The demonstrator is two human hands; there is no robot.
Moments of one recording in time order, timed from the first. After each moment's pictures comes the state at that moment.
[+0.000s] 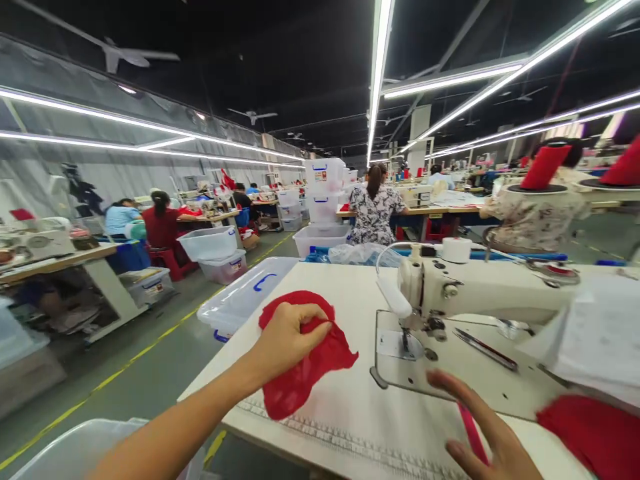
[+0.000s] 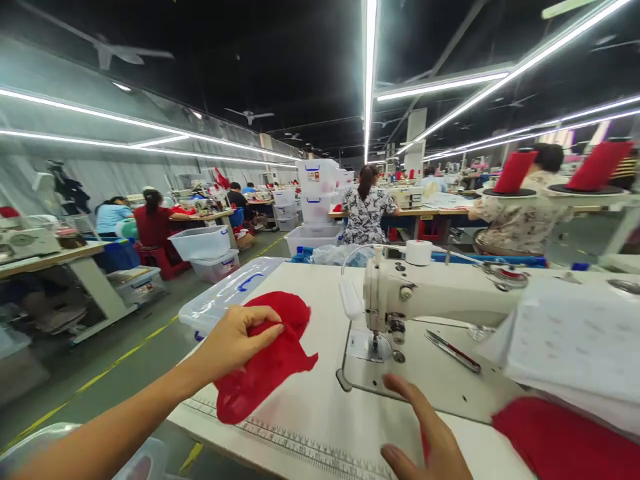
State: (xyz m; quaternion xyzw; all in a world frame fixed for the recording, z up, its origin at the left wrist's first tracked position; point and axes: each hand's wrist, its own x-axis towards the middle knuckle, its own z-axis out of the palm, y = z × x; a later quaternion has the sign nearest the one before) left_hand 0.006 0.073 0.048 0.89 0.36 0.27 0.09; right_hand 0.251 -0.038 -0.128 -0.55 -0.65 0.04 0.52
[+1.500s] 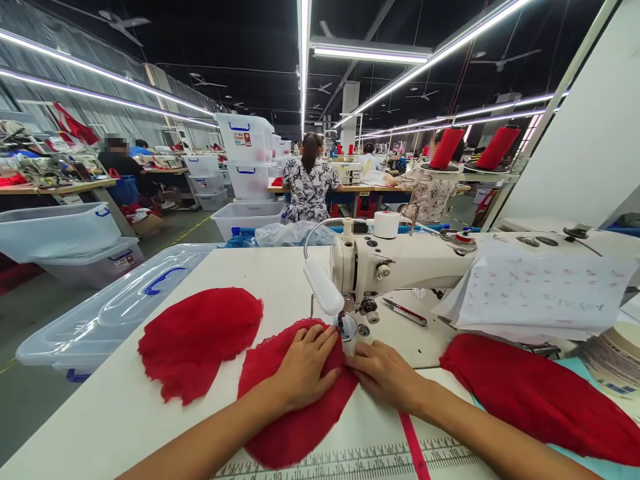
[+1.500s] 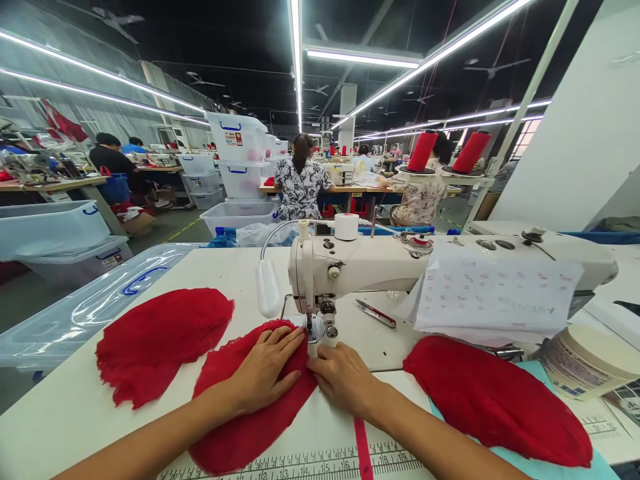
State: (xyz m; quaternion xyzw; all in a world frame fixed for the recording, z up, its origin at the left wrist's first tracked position) left_hand 0.115 0.133 -0.083 0.98 0.17 0.07 0.01; right_hand 0.274 0.030 -0.112 -0.59 -0.79 -0.06 0.18
